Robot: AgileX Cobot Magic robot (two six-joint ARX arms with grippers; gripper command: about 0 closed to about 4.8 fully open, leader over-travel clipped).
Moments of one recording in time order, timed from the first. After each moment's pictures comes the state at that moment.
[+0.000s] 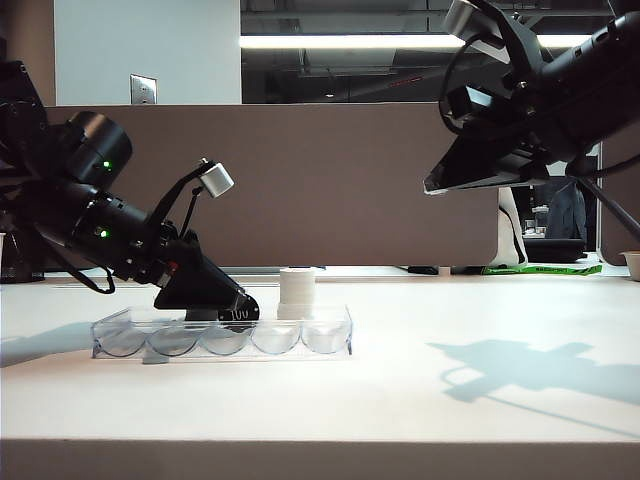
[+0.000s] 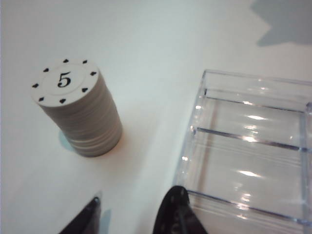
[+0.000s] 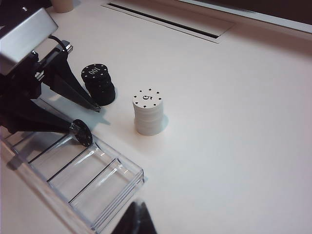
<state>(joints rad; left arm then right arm) -0.22 1.87 0.94 0.22 0.78 0.77 0.46 1.23 0.54 0.38 -0.24 -0.05</state>
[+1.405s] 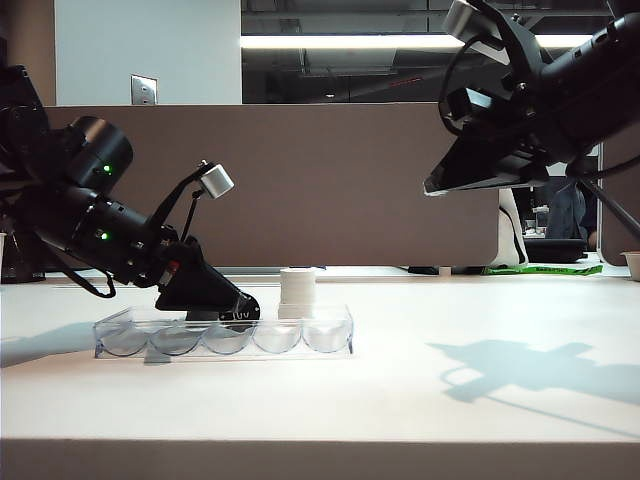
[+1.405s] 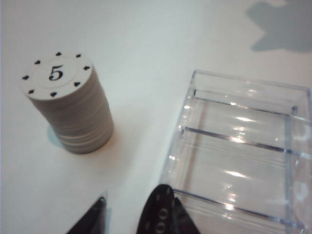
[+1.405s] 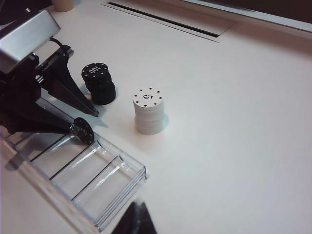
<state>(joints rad) -0.22 1.88 0.94 0.22 0.80 0.72 0.46 1.23 0.54 0.38 -0.24 -0.05</state>
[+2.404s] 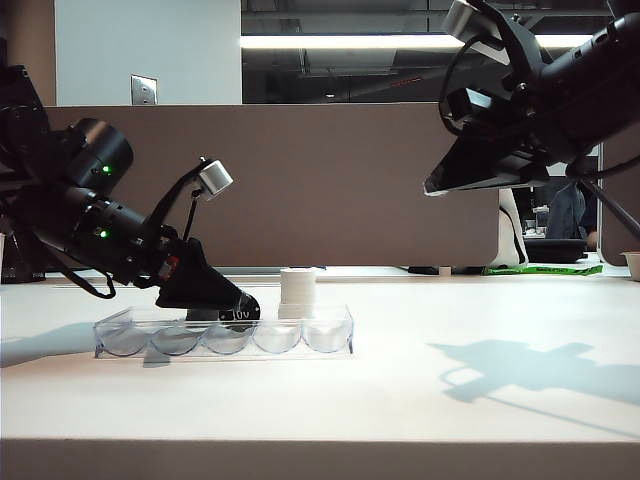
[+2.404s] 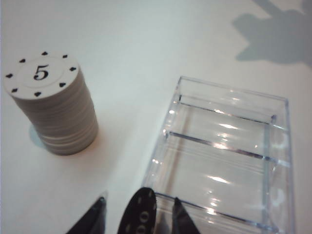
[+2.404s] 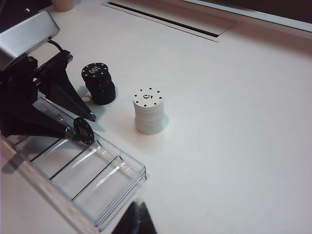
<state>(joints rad) -0.23 1.88 0.94 0.20 0.84 0.68 0.46 1.23 0.54 0.38 -0.24 -0.05</state>
